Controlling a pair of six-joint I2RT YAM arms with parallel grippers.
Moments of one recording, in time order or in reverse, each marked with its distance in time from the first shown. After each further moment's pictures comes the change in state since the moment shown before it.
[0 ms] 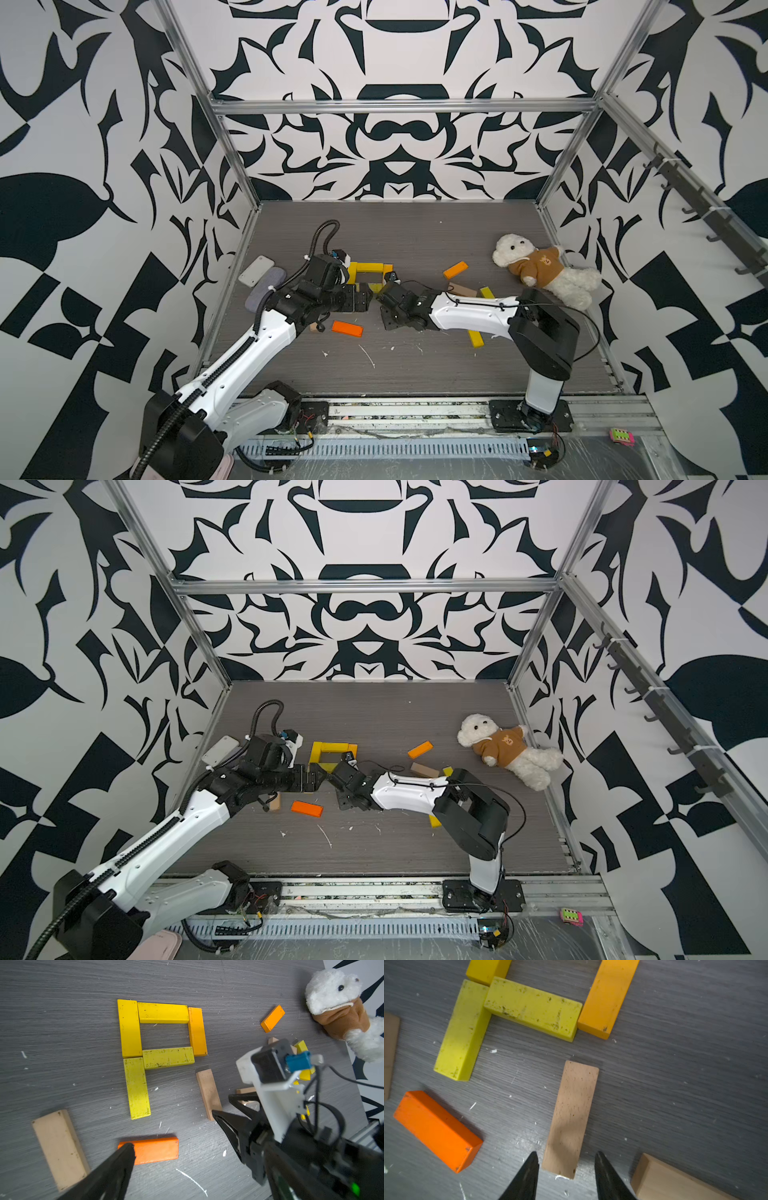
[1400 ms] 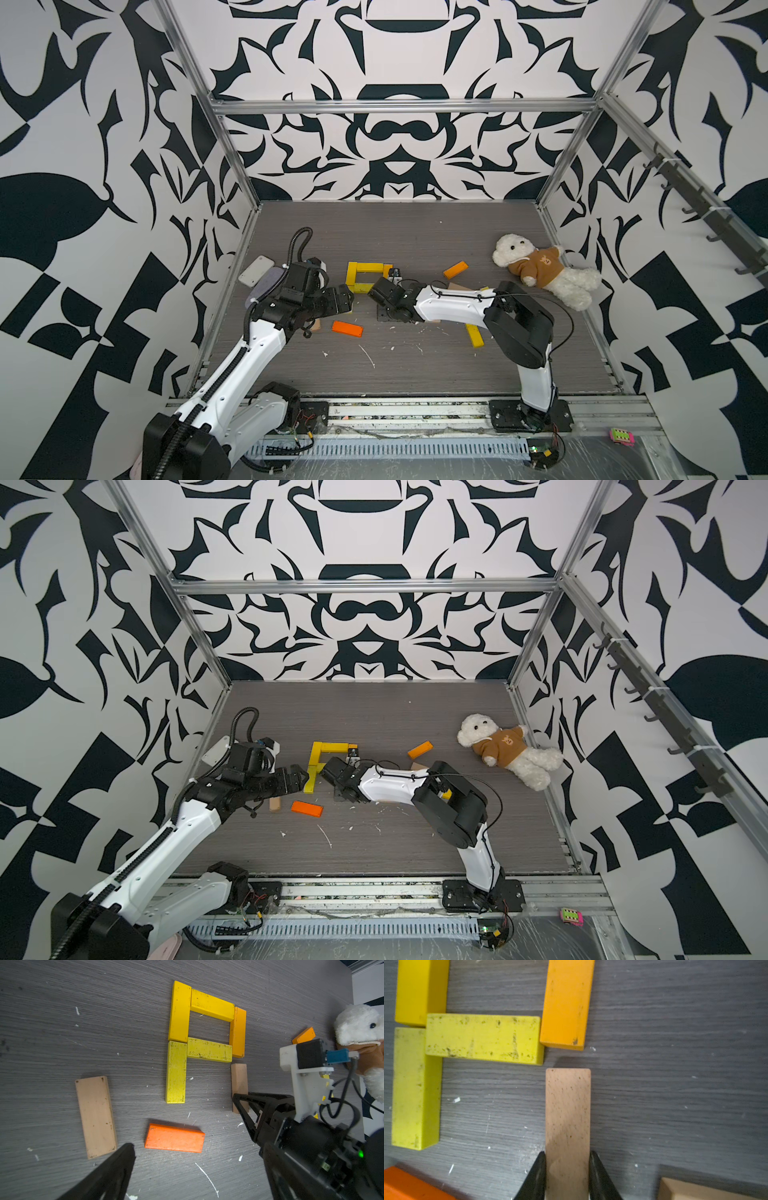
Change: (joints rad) left arm 0.195 -0.066 -0.117 0.011 0.053 -0.069; right arm -0.016 0.138 0.138 -0.079 0.043 0.250
